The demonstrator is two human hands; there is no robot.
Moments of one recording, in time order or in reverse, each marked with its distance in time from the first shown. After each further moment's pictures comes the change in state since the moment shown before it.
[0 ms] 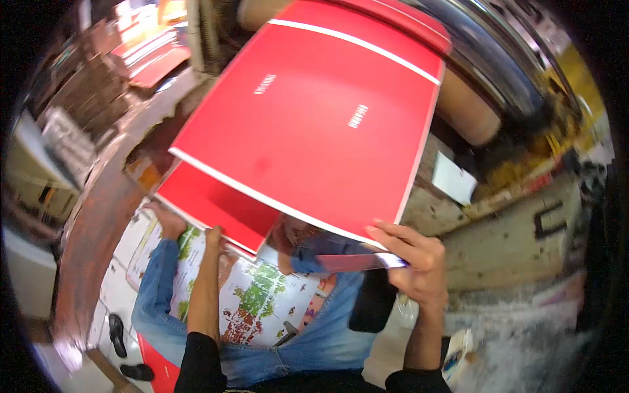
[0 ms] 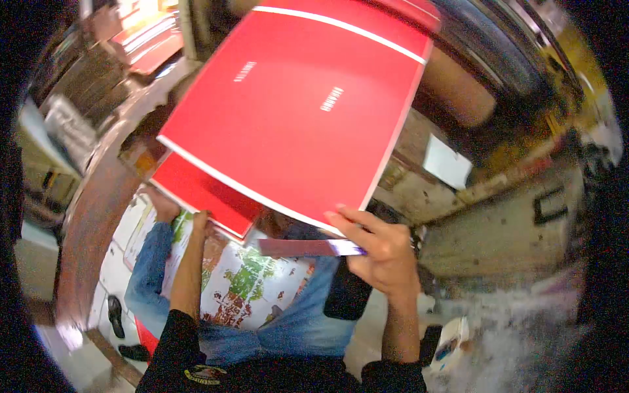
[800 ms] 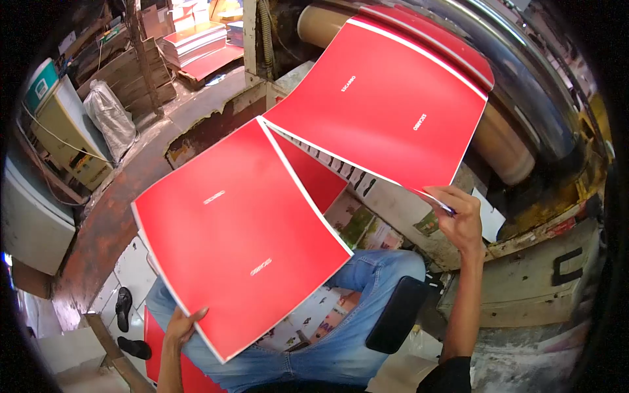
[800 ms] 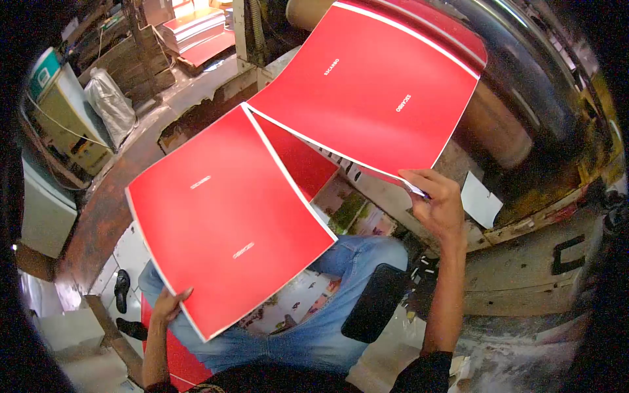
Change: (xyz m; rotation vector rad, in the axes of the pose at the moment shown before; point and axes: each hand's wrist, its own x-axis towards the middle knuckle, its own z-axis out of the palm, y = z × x) left_hand -0.308 0.160 -0.133 0.156 -0.126 -0.156; right_hand 0.080 0.078 -0.004 -0.008 0.058 -0.040
